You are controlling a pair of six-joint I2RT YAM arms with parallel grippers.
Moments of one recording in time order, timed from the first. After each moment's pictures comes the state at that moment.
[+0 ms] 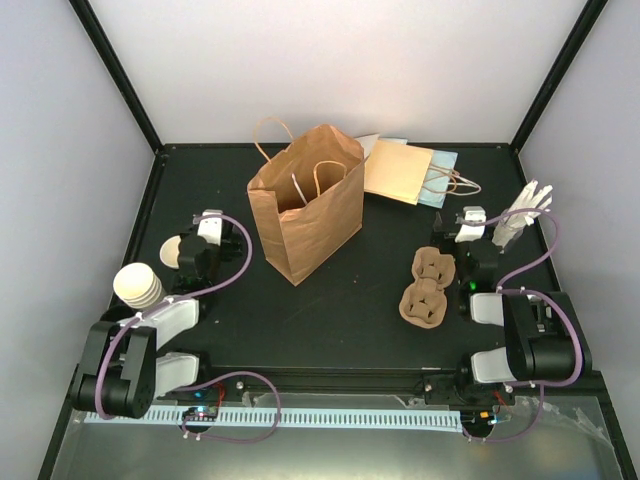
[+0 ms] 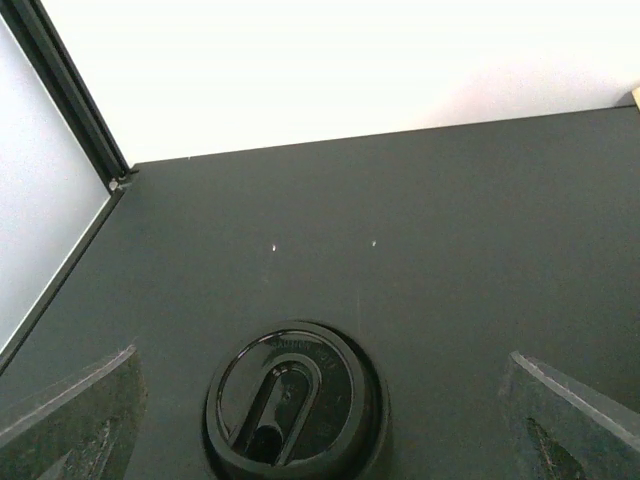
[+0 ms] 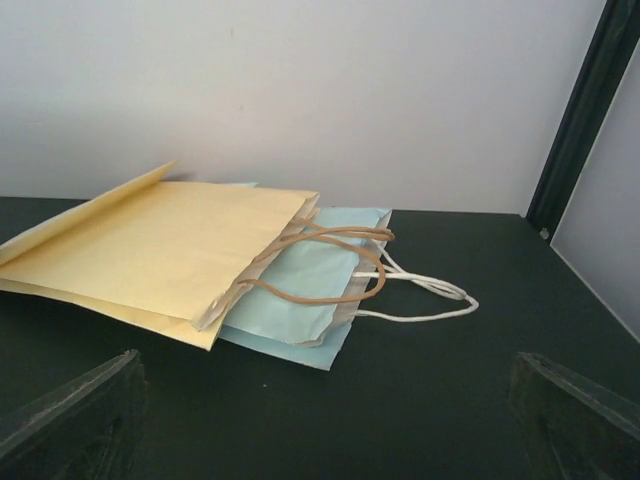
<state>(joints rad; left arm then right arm) -0.10 1.17 0.29 0.64 -0.14 0.07 0.05 1.40 0.26 1.04 0.06 -0.04</state>
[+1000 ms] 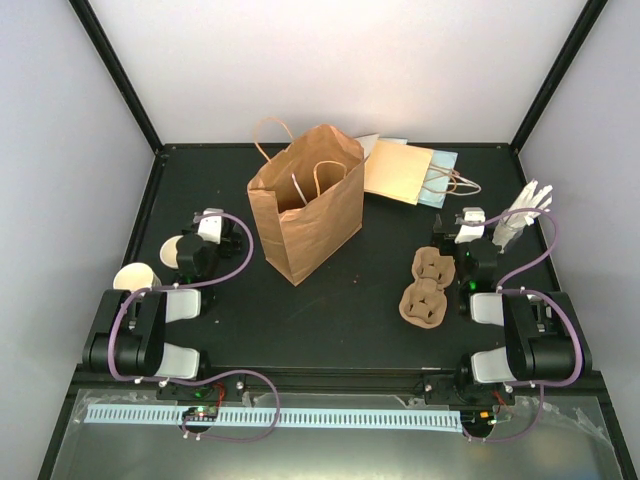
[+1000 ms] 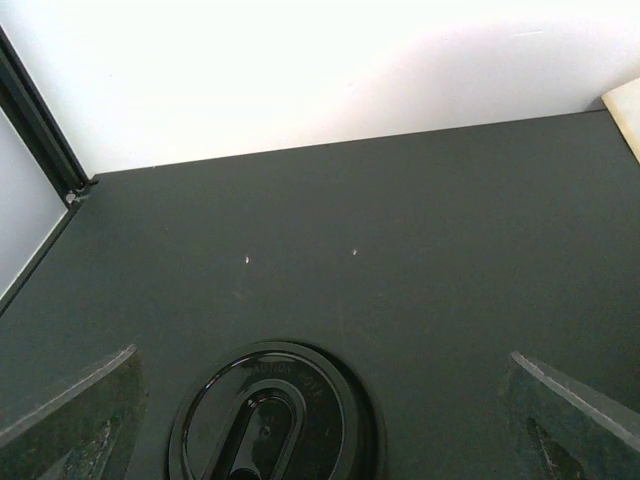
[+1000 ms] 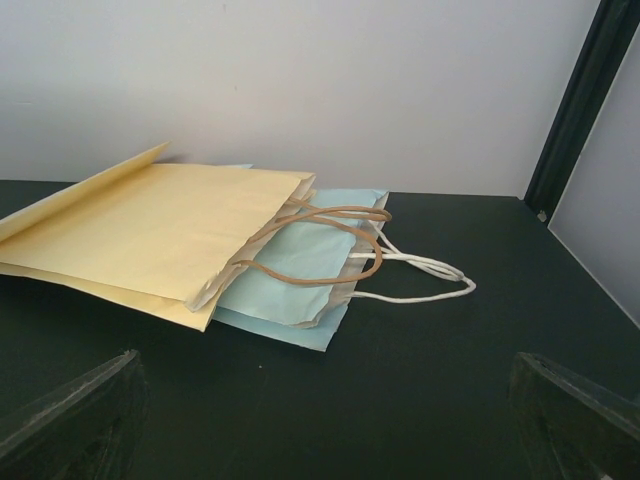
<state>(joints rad) -0.03 1.39 0.29 0.89 0.00 0.09 0.05 1.40 0.27 1.00 0.07 -0.04</state>
